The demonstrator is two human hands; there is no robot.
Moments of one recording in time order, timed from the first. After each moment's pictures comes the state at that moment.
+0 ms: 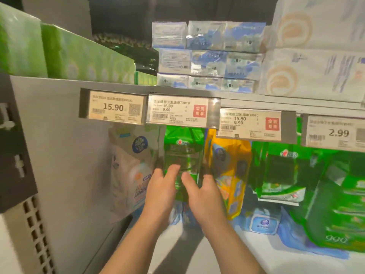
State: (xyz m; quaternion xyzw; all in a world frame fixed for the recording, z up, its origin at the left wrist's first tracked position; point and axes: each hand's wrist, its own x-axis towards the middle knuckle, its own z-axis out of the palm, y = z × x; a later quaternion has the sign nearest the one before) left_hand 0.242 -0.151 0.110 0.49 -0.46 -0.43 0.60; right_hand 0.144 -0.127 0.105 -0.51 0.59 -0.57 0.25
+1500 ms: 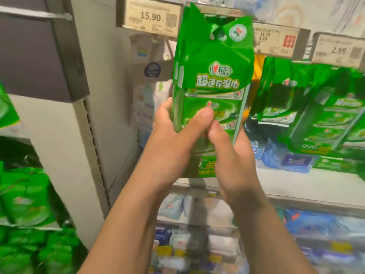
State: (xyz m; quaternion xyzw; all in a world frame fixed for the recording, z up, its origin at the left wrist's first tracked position) left_hand 0.312 0.003 0.114 0.30 -0.55 -0.52 0.58; right_hand 0.203 0.033 0.108 -0.52 0.31 -0.71 0.36
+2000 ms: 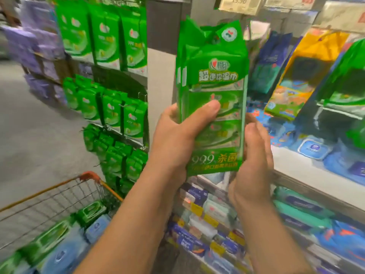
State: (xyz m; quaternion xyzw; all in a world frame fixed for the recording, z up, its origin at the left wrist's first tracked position) left_hand 0.339 0.171 0.083 0.36 -0.34 -0.49 0.72; right_hand 0.224 0.141 0.050 -0.43 0.28 -0.68 0.53
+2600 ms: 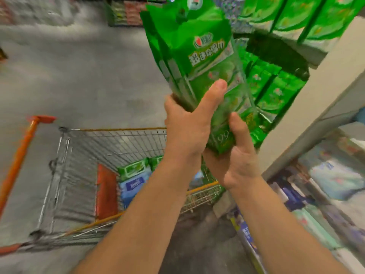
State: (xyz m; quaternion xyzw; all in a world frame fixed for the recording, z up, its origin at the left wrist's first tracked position) left_hand 0.483 0.371 0.043 0.51 -0.11 -0.19 0.83; right_hand 0.430 0.302 0.003 -0.36 0.05 -0.20 0.91
